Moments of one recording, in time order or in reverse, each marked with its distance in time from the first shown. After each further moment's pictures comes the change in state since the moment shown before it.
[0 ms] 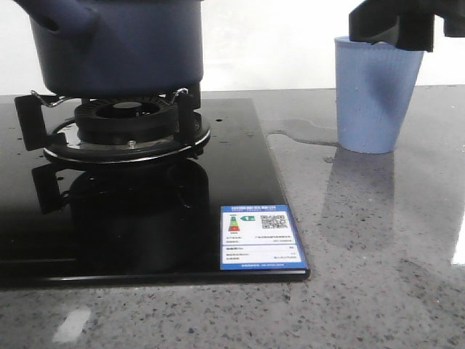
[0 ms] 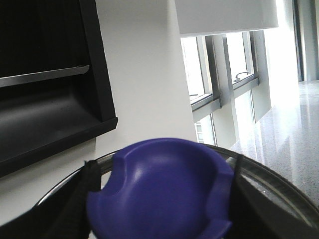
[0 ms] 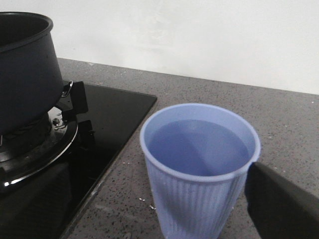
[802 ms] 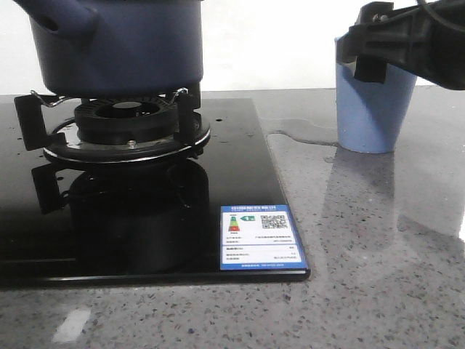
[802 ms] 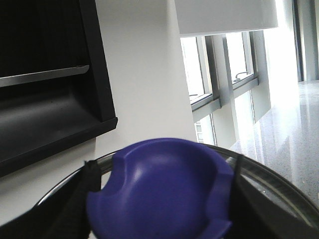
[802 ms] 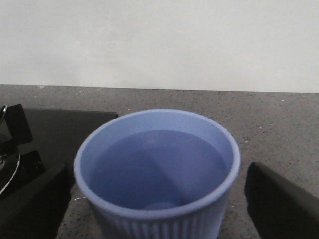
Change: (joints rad) left arm 0.000 0.000 0.000 0.000 0.002 0.000; right arm 0.000 0.304 0.000 -0.049 -0.388 0.210
